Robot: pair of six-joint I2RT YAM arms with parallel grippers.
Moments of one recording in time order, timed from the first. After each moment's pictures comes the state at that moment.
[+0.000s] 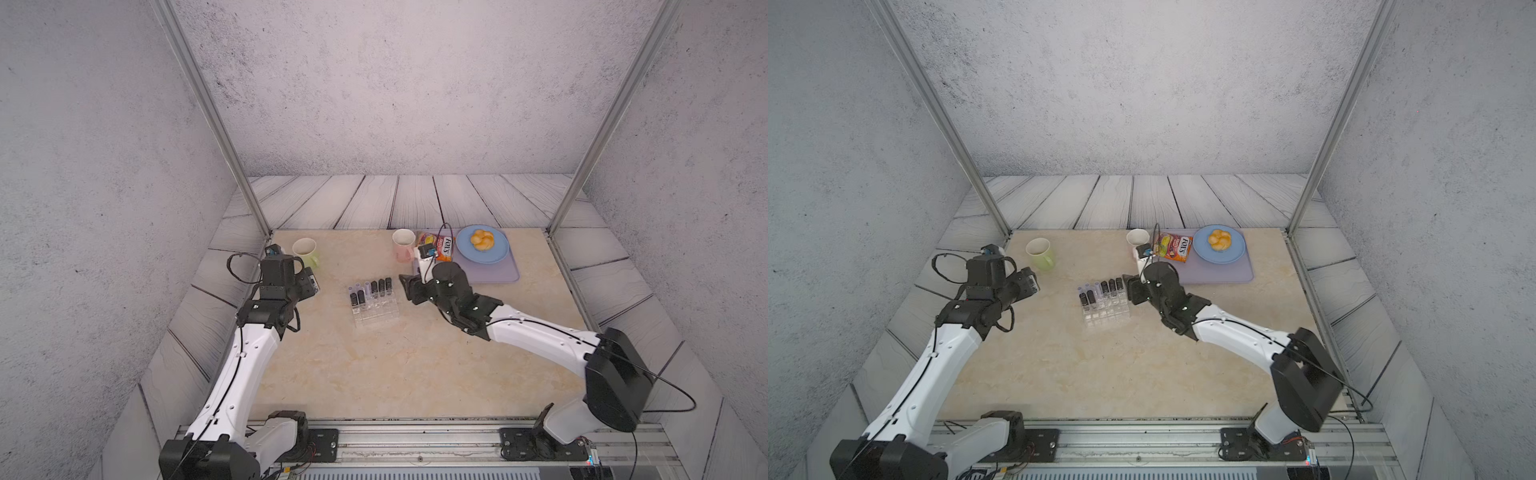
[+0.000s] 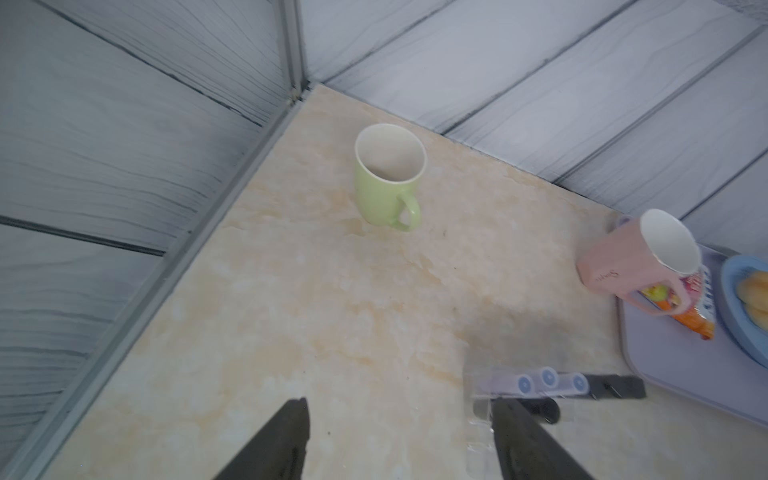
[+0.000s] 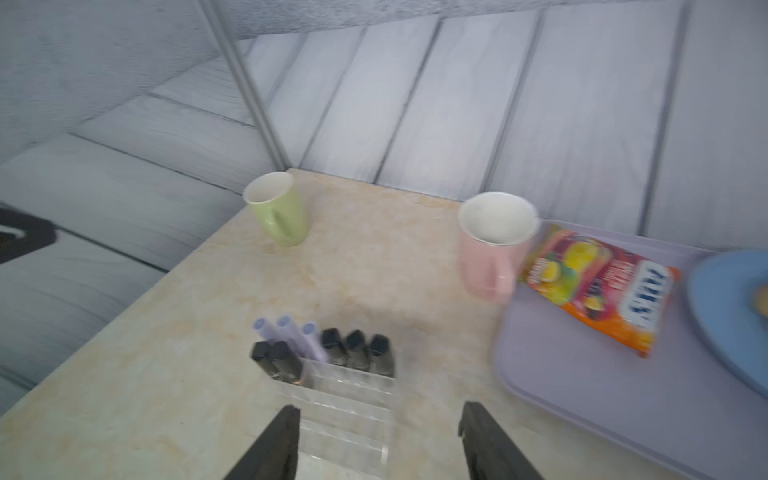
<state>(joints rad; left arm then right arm) -0.07 1.10 0.95 -0.49 -0.21 -0.36 0.75 1.45 1.05 0.00 0.22 0.23</state>
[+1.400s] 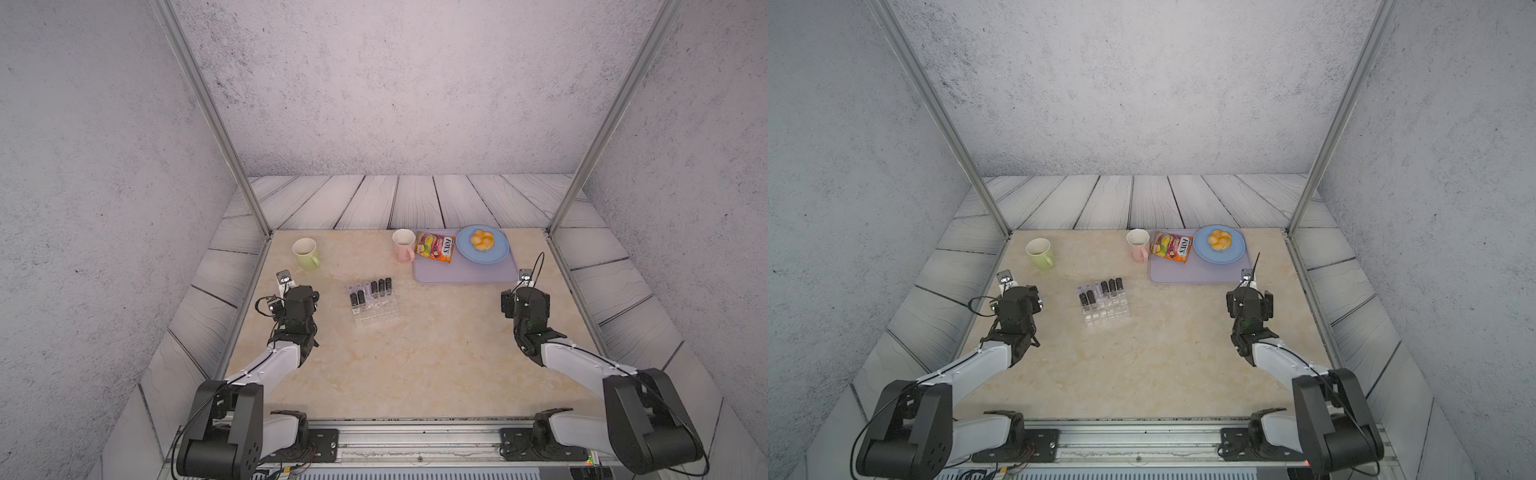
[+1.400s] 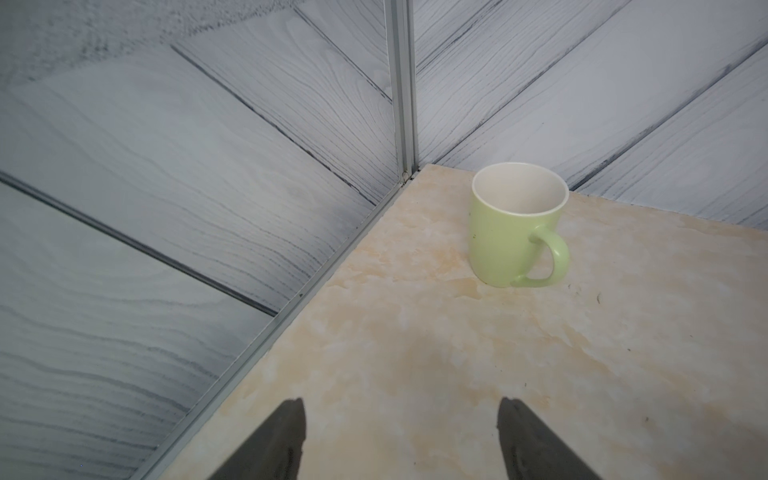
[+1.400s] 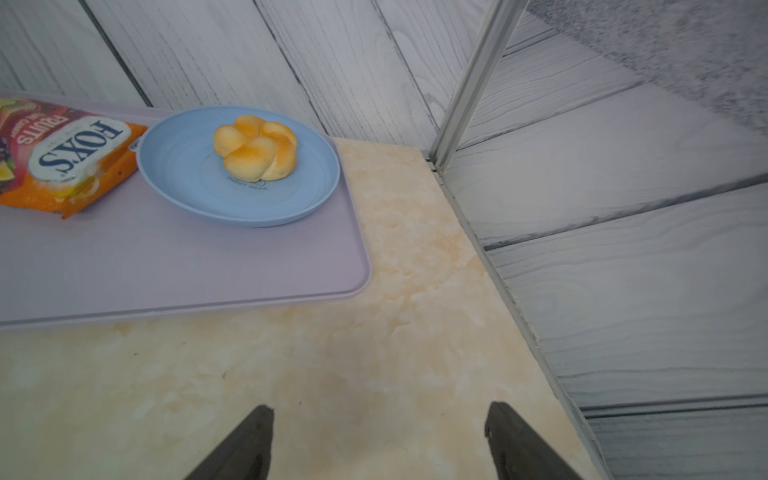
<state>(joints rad) -0.13 1.25 0.46 0.41 -0.61 -0.15 0.20 1.33 0.48 0.38 0.49 -0.05</state>
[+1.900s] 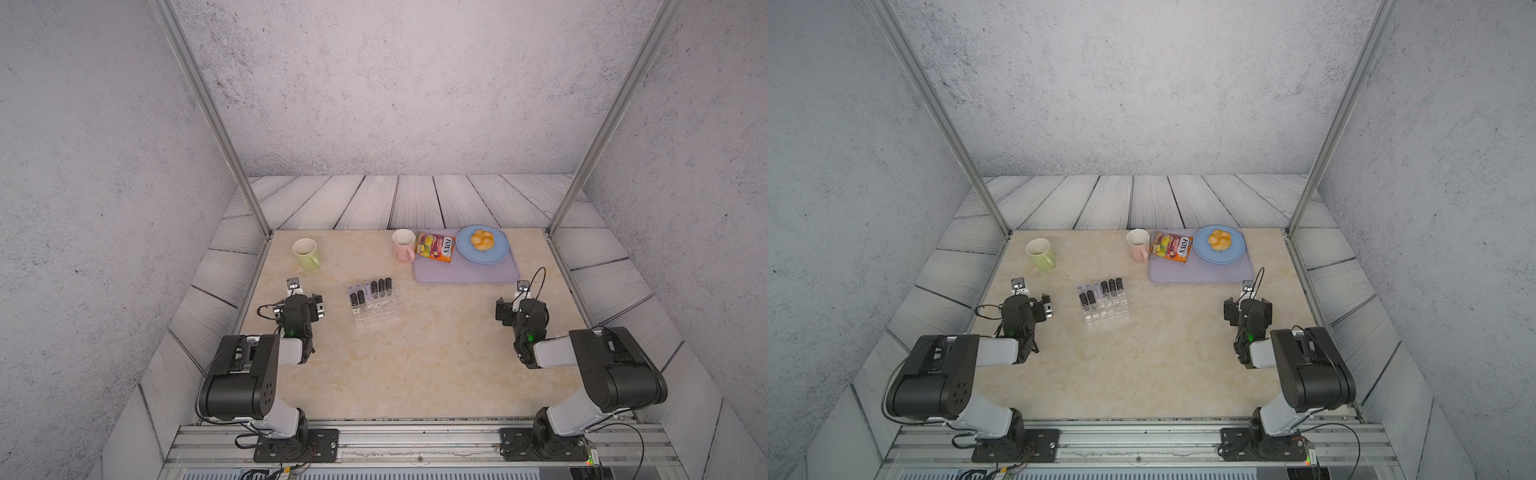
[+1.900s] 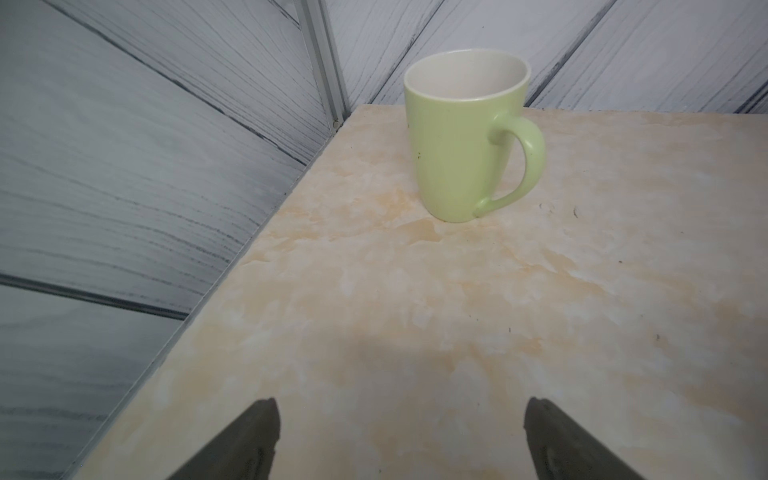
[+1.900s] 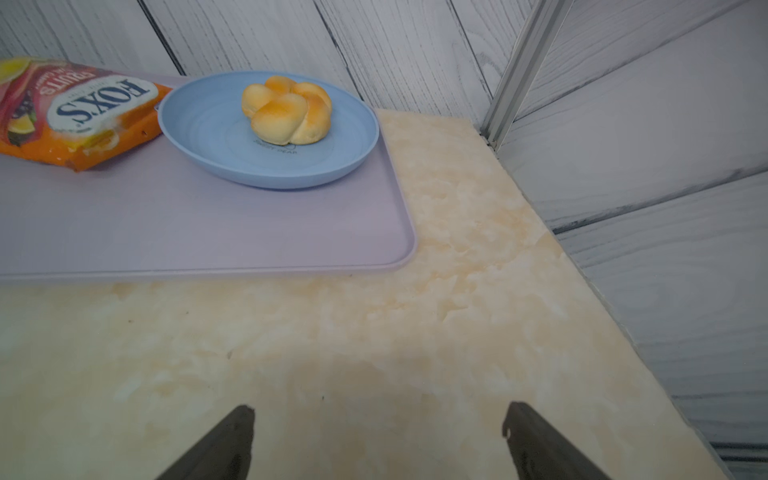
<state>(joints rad) 0.00 1.54 0.40 0.73 -0.28 -0.05 0.10 1.58 0.35 0.81 0.29 -0.04</state>
